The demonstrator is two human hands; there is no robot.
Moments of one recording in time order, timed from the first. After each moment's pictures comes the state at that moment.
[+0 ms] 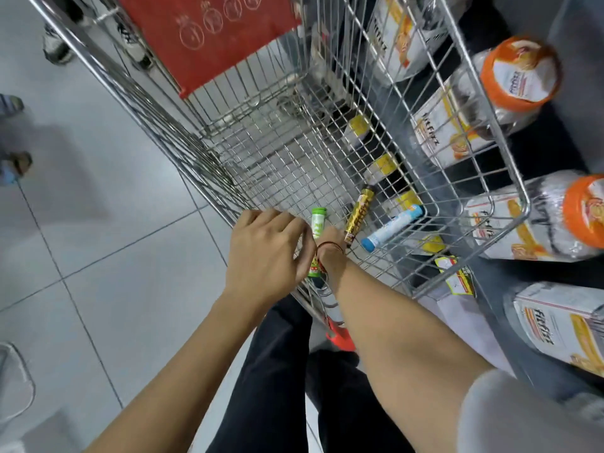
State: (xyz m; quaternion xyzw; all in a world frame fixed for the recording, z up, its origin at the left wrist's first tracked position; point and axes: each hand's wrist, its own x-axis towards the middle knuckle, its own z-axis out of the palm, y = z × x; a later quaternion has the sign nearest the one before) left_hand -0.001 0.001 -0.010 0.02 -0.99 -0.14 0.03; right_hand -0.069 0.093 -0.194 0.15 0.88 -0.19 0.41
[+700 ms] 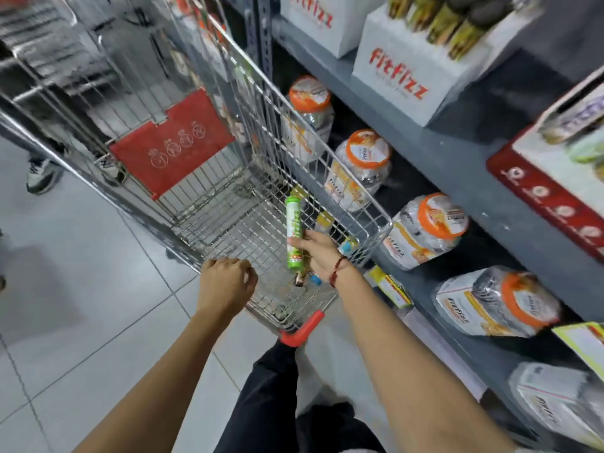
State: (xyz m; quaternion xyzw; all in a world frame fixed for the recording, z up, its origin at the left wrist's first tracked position) left_hand -0.003 0.006 0.005 0.03 -0.99 -0.11 -0.06; right_hand -0.096 0.170 -0.017 0.19 0.58 -0.71 0.35
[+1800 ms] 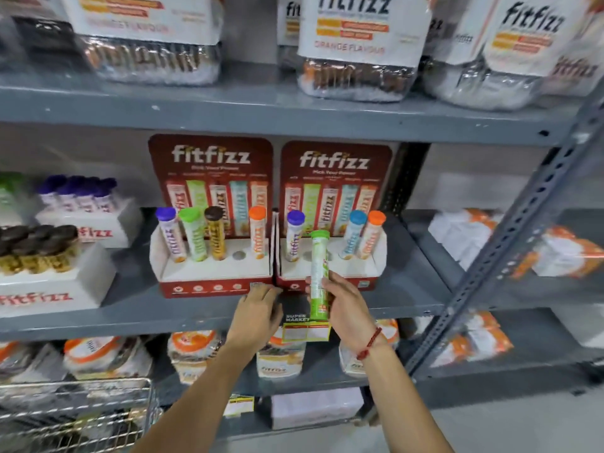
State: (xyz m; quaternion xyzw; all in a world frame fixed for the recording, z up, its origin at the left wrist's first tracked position) left_hand -0.065 0.408 0.136 -0.52 -0.81 -0.27 0.05; right_hand 0.069 0.517 0.197 0.27 0.41 -0.83 -0.26
